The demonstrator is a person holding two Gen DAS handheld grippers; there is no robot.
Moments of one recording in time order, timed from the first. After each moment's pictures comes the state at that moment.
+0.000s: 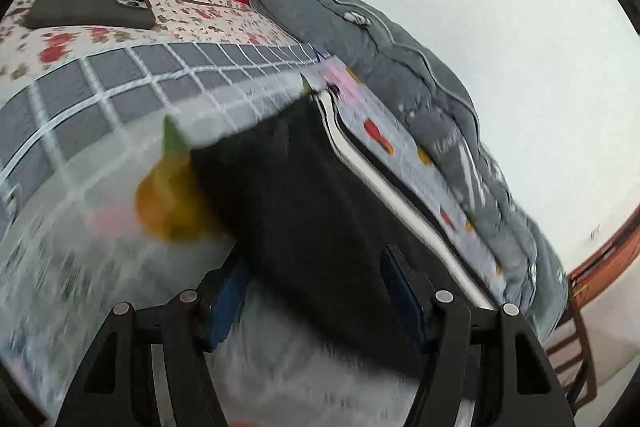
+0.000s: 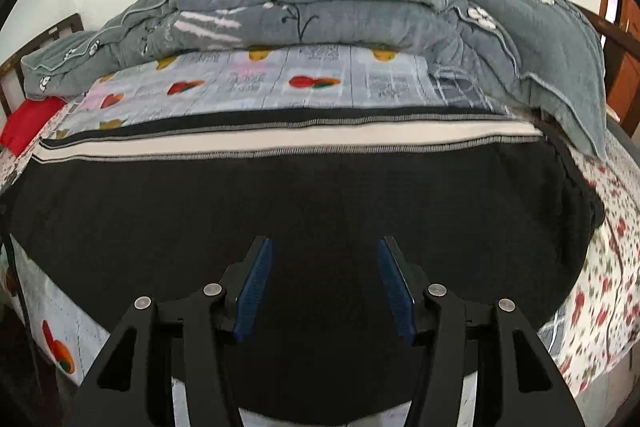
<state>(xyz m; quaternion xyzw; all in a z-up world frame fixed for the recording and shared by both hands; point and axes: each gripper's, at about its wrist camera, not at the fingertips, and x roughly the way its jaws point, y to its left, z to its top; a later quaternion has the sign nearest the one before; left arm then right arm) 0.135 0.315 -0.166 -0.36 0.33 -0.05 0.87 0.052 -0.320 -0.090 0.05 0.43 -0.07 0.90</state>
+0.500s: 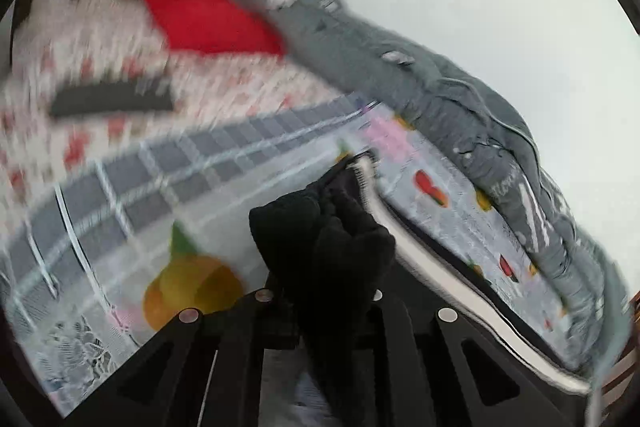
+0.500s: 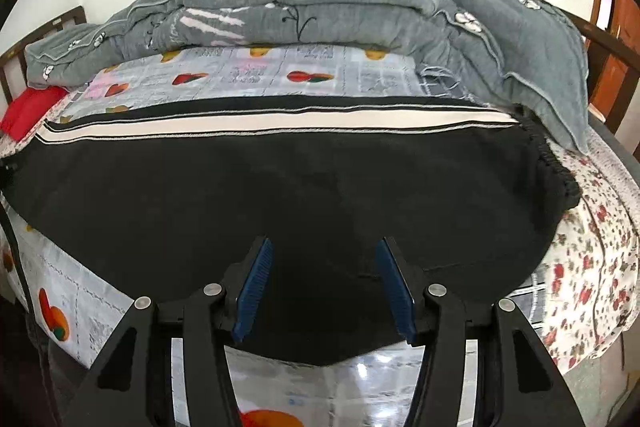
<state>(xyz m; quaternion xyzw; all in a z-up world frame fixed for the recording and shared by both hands) 0.164 0.278 -0.101 -0.25 0.30 0.10 0.91 0.008 -0.325 -0.079 0.03 0.41 -0.07 0.91</state>
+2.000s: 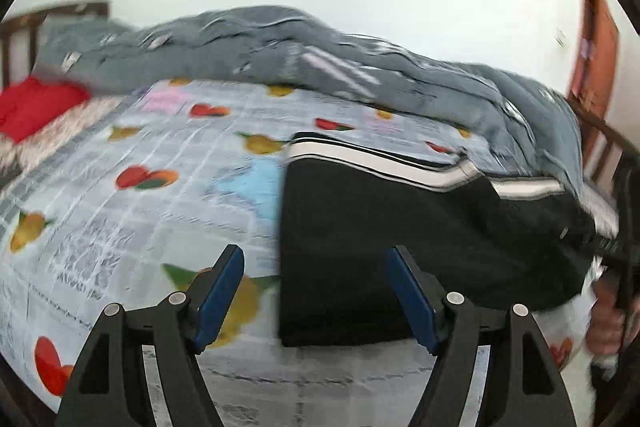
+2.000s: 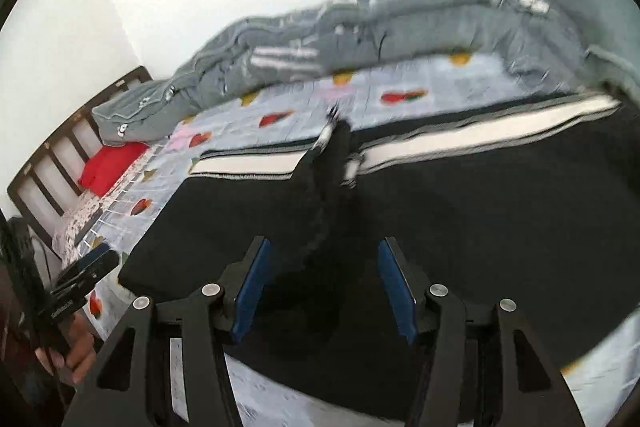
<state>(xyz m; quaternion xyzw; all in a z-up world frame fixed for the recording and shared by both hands) 0.078 0.062 -0.102 -0.06 0.32 -0.13 0.94 0.064 -0.280 -0.098 0.18 0.39 0.08 0.90</state>
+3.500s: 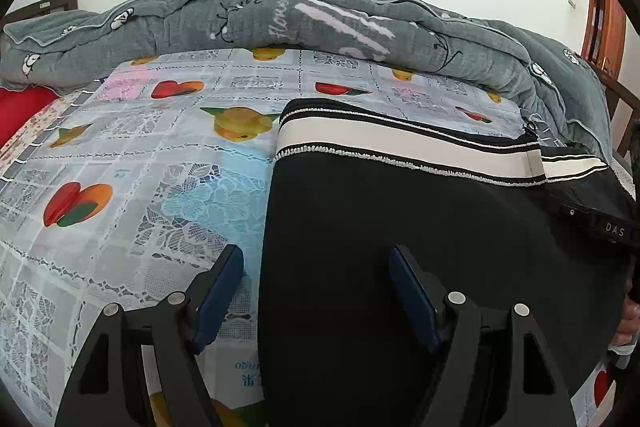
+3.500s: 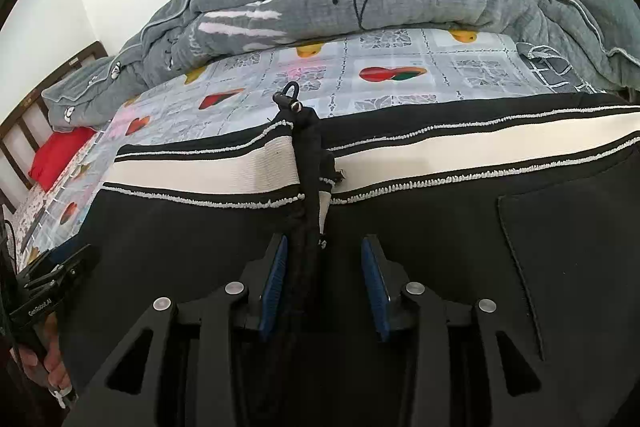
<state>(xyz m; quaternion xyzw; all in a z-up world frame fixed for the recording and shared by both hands) 0.174 0.024 -0.153 0.00 0.37 -0.14 0.92 0.150 -0.281 -0.138 0.13 0.41 0.02 0.90</state>
